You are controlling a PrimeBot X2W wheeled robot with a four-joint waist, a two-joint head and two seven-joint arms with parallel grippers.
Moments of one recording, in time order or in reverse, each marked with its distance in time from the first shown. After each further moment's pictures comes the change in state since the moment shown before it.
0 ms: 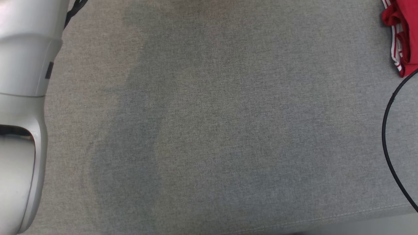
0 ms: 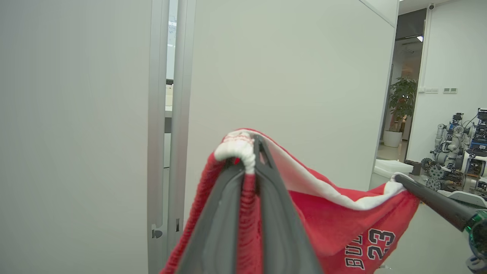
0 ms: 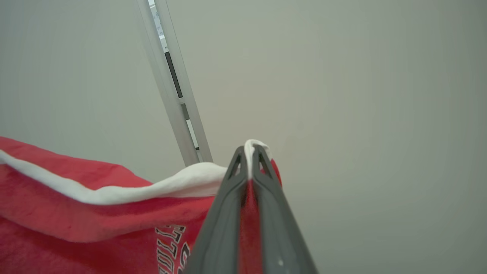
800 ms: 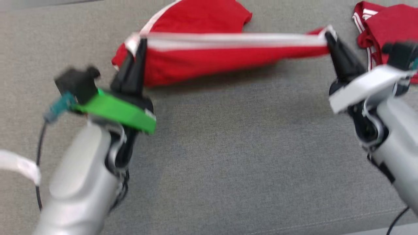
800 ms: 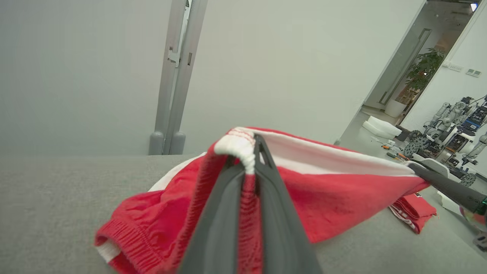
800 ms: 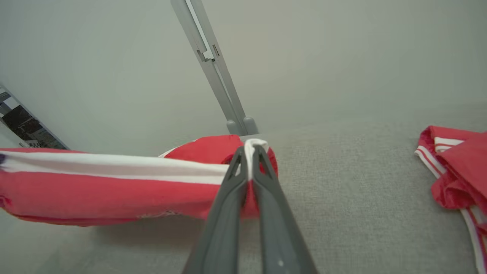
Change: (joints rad) left arm 0.927 0.087 0.061 -0.377 0.000 0.032 -0.059; right arm 0.770 -0.140 0.102 -0.346 0.100 0.000 -0.022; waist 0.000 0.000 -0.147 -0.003
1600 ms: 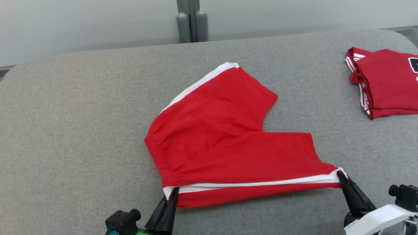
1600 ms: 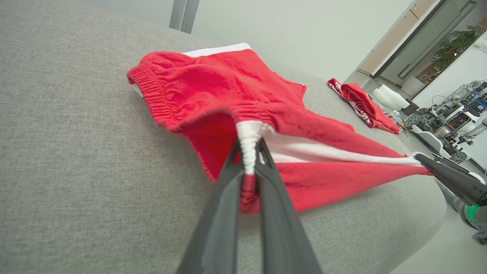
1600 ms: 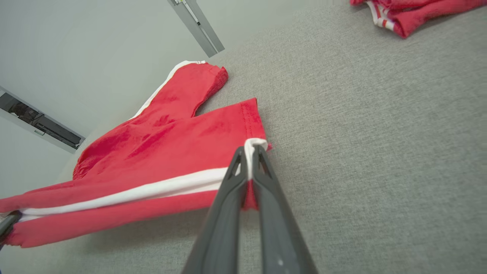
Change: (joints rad) left arm 0.733 -0.093 0.044 -0.190 0.168 -0.010 0.000; right arm 0.821 0.036 -0.267 -0.297 -0.055 0.000 0.000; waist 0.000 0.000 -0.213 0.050
